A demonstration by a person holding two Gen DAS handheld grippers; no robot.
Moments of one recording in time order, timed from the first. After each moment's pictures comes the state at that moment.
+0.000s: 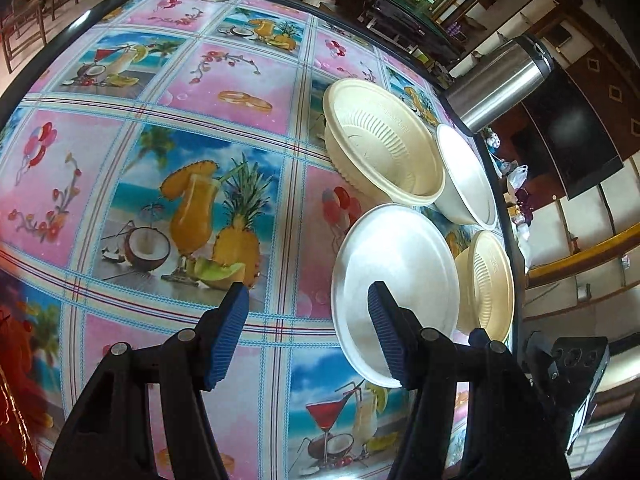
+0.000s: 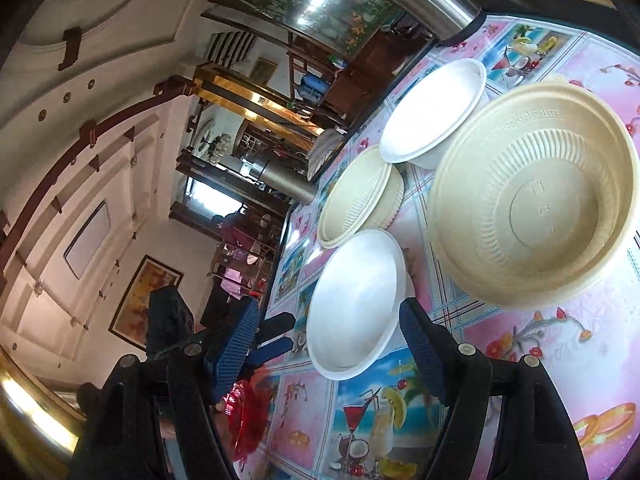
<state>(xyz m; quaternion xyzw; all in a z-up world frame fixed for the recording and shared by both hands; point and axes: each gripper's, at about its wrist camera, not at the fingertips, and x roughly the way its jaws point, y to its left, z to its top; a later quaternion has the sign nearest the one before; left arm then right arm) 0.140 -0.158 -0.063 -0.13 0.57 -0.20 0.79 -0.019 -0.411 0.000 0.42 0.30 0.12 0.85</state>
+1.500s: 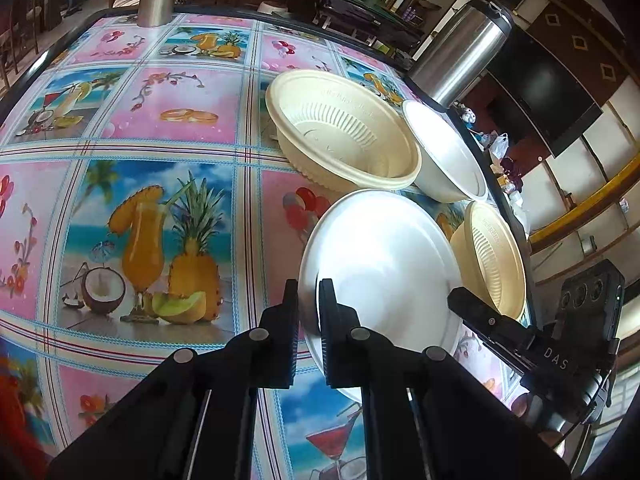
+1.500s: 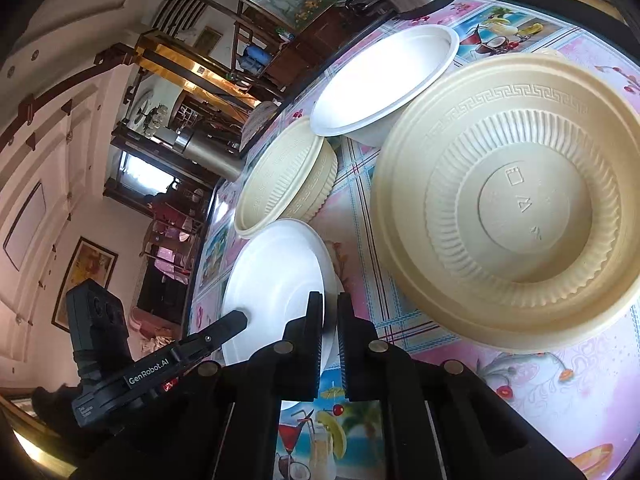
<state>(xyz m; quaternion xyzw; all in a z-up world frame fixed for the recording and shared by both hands) 0.138 -0.186 -0.073 -0.06 0.53 -0.26 0.81 0.012 -0.403 -0.018 0.36 0.39 0.03 0.85</state>
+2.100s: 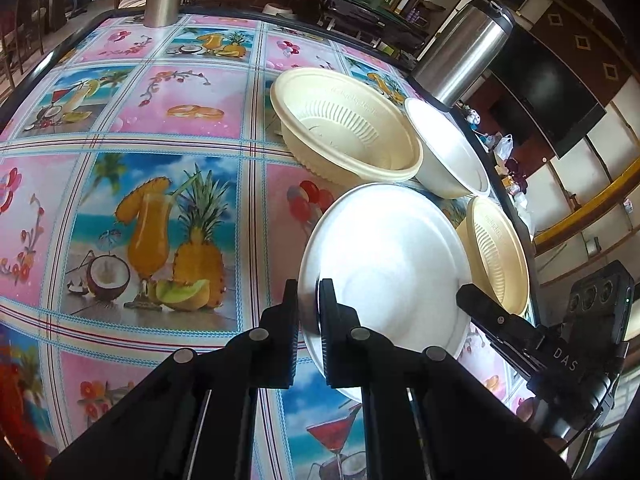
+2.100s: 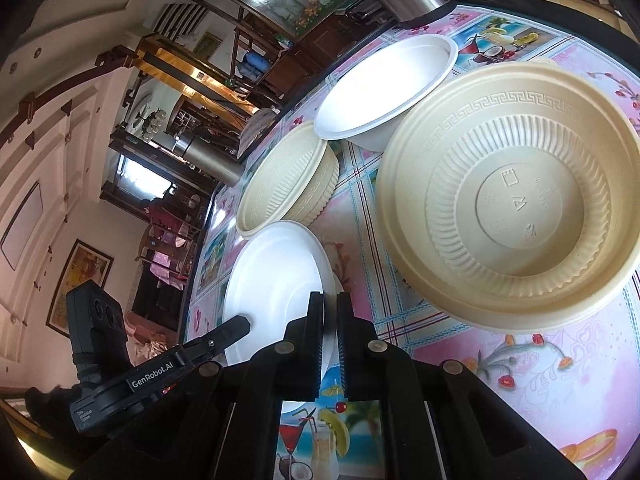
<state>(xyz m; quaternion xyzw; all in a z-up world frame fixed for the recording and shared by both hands) 0.127 -0.183 -0.072 -0.06 0.52 -0.25 0.81 0.005 -0.398 -0.014 0.36 0.37 0.02 0.86</state>
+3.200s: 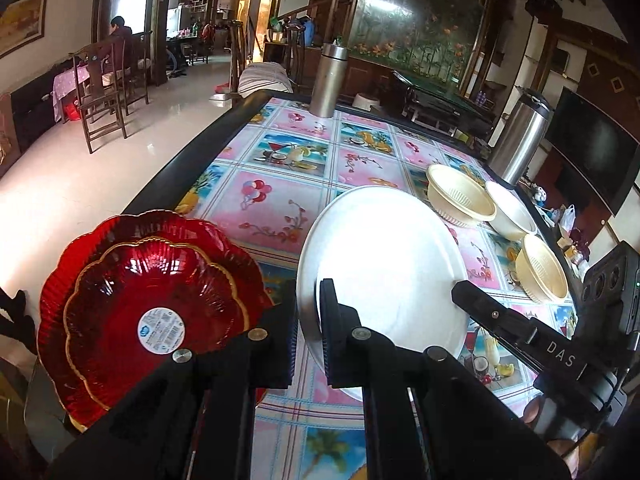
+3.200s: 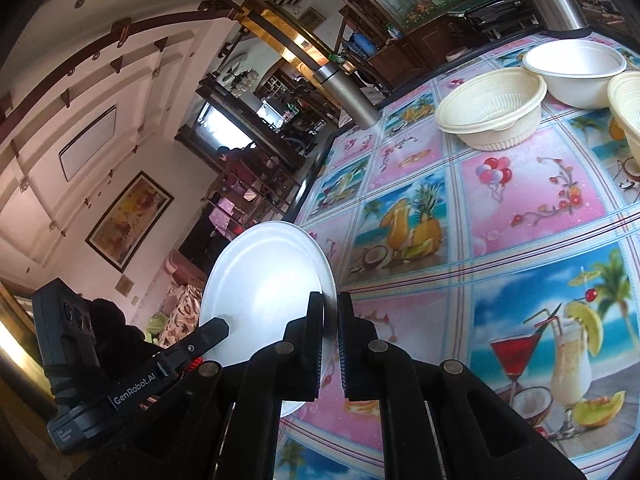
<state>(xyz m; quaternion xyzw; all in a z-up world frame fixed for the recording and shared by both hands) 0.008 0.003 -0.017 -0.06 0.38 -0.08 0.92 -0.022 -0.226 0.001 0.28 0.34 0.18 0.88</state>
